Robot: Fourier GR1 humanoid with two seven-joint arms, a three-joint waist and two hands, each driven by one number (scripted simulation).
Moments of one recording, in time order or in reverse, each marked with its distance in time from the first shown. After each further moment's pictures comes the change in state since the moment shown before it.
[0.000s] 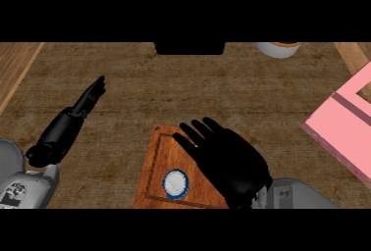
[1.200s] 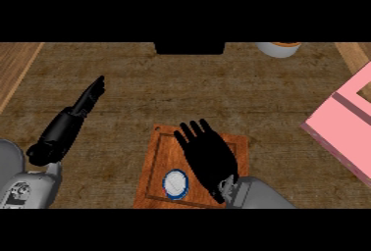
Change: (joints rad) left arm 0.007 -0.101 0.109 0.007 -0.102 -0.103 -0.003; right arm 0.095 0.160 0.032 0.275 0.407 -0.080 -0.133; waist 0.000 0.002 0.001
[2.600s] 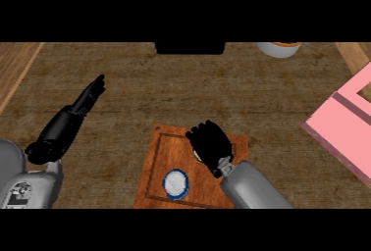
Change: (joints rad) left arm -0.005 -0.078 0.084 -0.022 -0.075 -0.090 0.024; right arm 0.003 0.101 -0.149 0.372 0.234 -0.175 -0.276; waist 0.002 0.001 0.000
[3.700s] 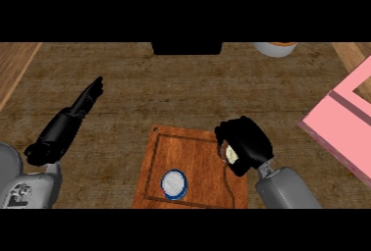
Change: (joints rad) left arm 0.012 -0.014 0.026 0.012 -0.018 -0.019 -0.019; right arm 0.169 -0.109 -0.192 -0.159 -0.068 -0.333 -0.240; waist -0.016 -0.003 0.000
